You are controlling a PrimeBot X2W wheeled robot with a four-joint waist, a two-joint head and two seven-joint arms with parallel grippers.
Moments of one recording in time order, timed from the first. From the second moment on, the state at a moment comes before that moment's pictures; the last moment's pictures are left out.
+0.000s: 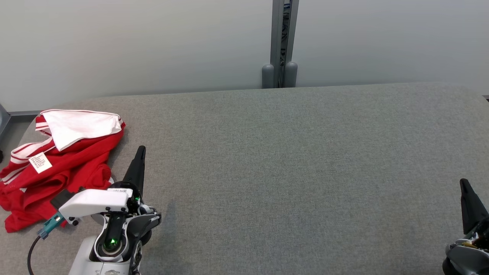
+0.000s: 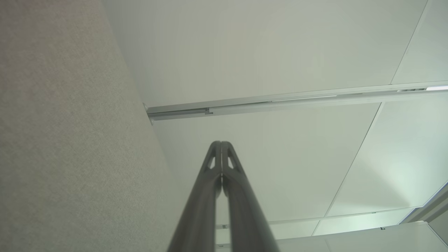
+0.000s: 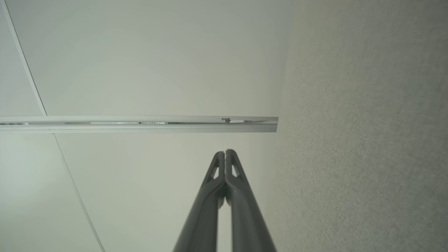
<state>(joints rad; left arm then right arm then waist) -0.31 0.05 -0.08 0.44 -1.65 -0.13 0.06 -0.09 -0.05 -0.30 0.23 1.60 0.13 0.16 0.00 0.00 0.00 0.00</state>
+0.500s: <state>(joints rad) -0.31 0.05 -0.08 0.44 -1.65 -0.13 0.06 -0.09 -0.05 -0.30 0.23 1.60 0.13 0.16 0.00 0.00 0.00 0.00</state>
